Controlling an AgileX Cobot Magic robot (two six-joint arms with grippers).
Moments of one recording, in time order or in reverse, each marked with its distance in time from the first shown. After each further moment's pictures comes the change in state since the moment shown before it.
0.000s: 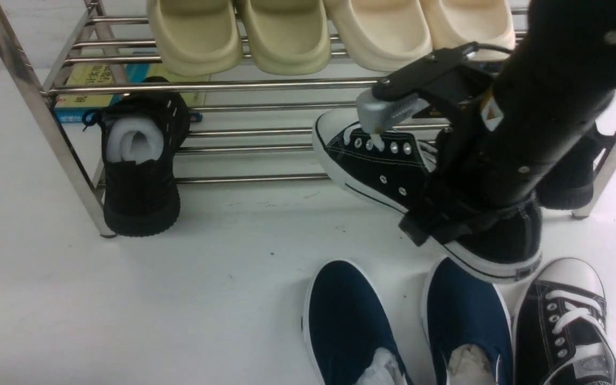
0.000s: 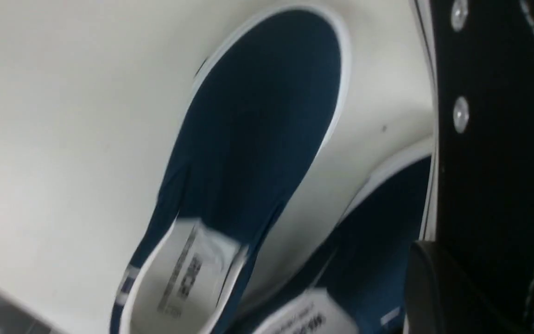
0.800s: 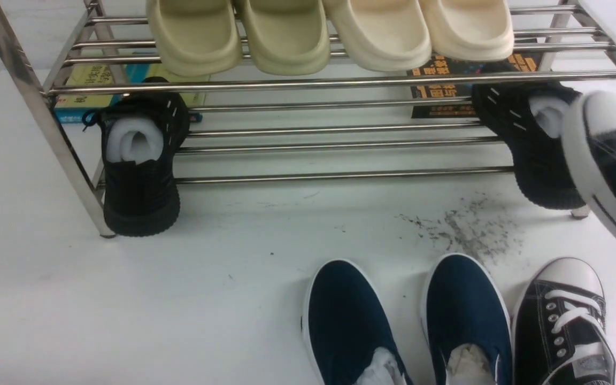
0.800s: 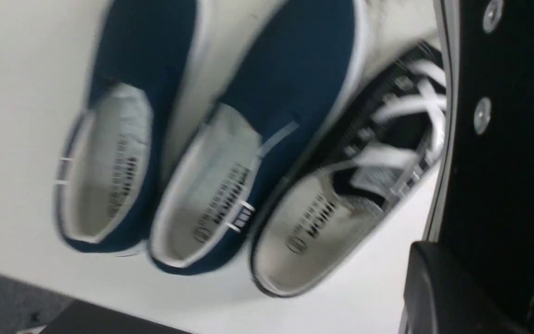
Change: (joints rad) right arm 0.000 -0.777 0.569 -0.157 0.008 0.422; left arm 0.000 0.000 0.000 0.000 0.000 0.000
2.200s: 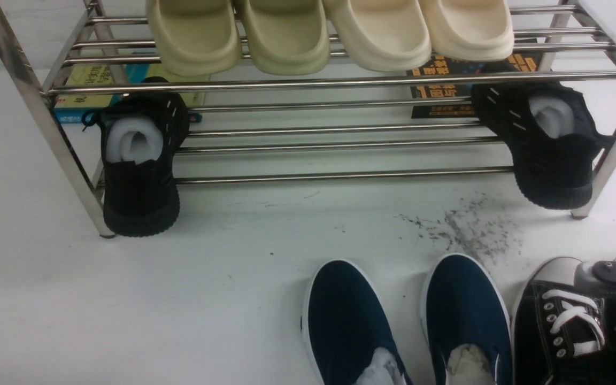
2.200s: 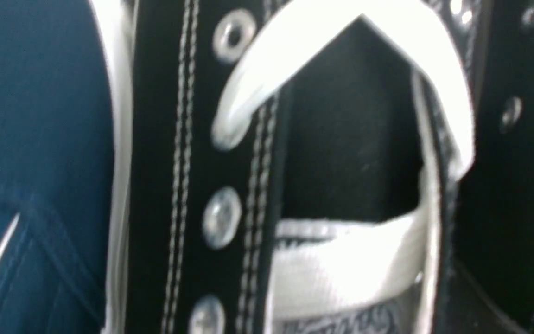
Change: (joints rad) right arm -0.163 0.501 0.411 -0.128 -0.532 0.420; left arm 0.000 0.000 0.000 0.000 0.000 0.000
